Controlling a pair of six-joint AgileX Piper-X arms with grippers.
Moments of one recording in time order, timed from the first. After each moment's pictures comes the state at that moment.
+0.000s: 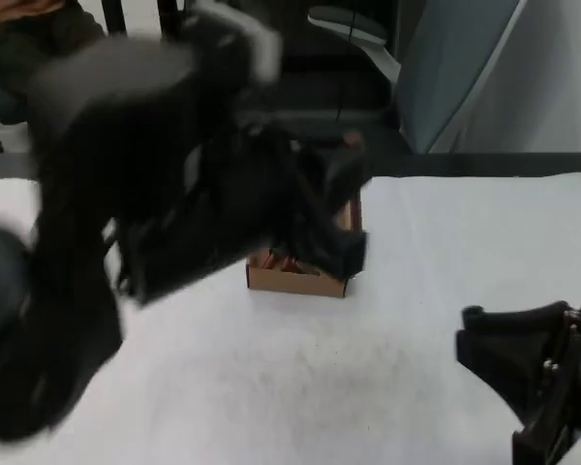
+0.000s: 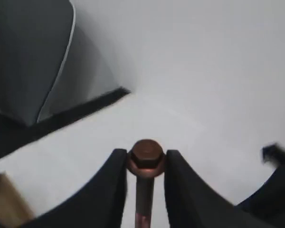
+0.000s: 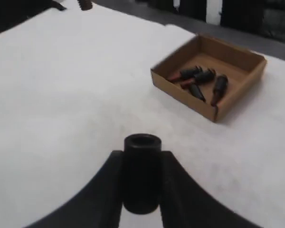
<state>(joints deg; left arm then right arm) -43.3 63.8 -39.9 -13.4 12.9 -8.8 29.9 32.9 -23.9 20.7 -13.6 0.9</state>
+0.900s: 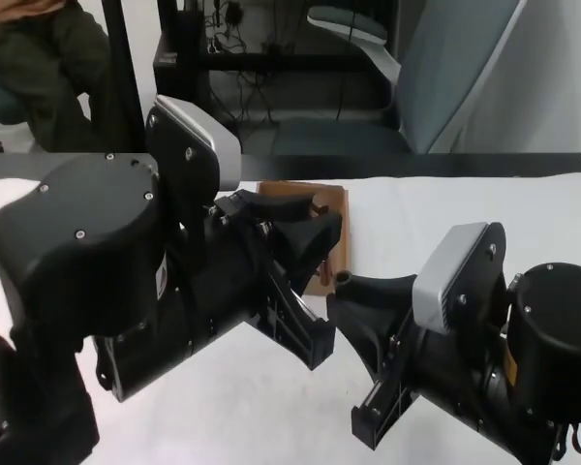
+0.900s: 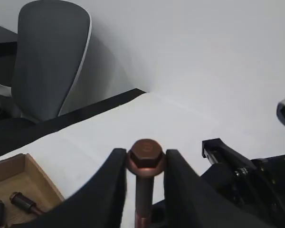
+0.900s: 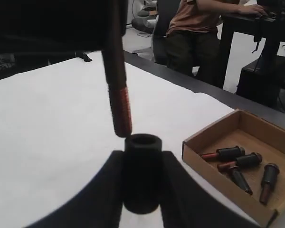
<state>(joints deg) -44.5 60.3 -30.6 -18.2 7.7 -4.8 45.2 63.7 -21.4 -25.5 -1.1 0.5</state>
